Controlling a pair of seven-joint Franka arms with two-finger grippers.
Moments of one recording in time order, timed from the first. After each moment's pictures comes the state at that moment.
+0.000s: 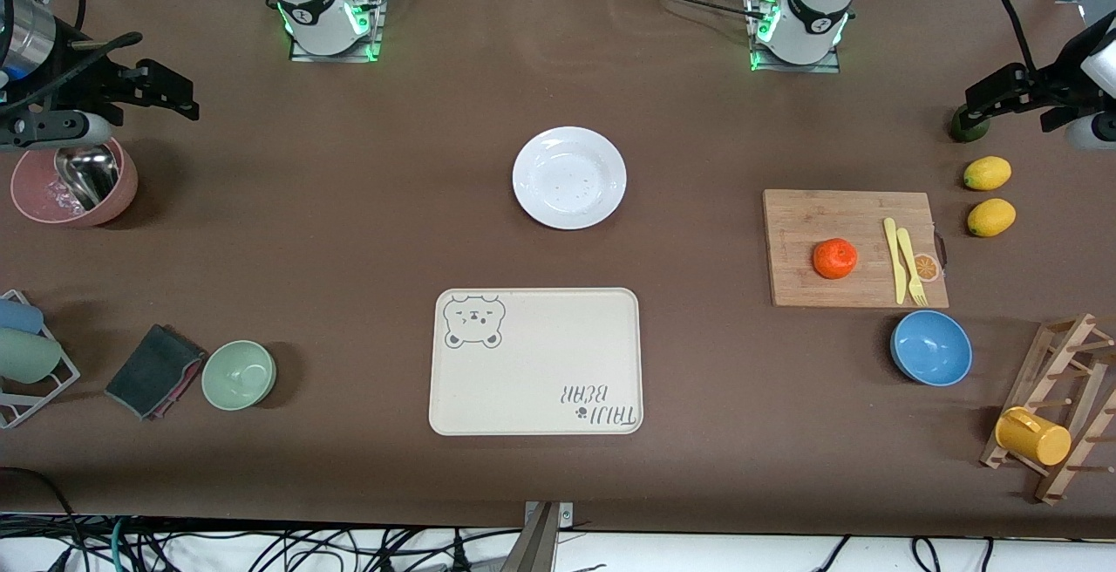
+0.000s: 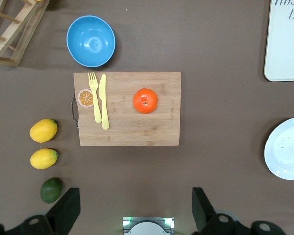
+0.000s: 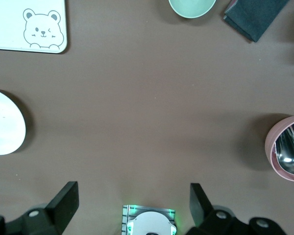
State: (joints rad) left arm -0.02 0.02 0.01 -1.47 0.00 1.36 0.00; right arm 0.03 -0.01 0.05 -1.57 0.03 1.41 0.00
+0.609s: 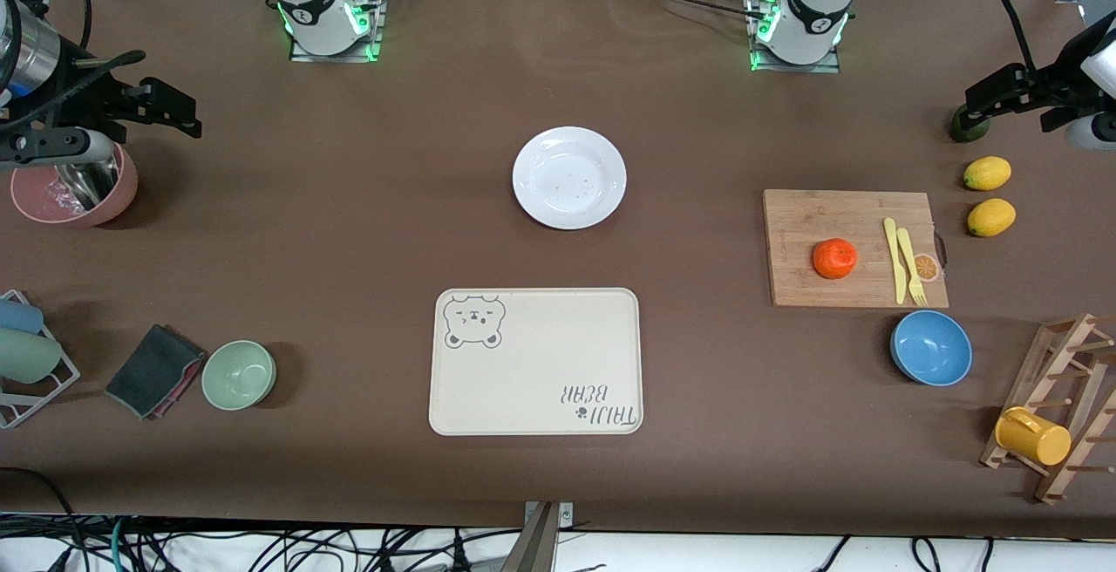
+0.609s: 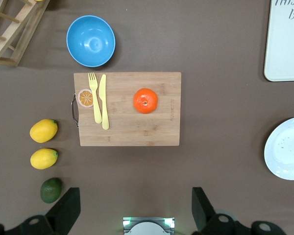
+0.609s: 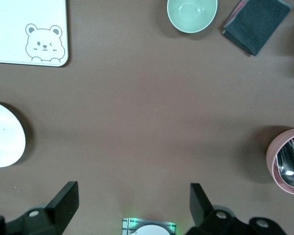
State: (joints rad) left arm -0.02 0.02 0.01 -1.47 0.00 1.36 0.00; right arm 0.03 0.02 0.05 -1.57 0.03 1.47 0.00
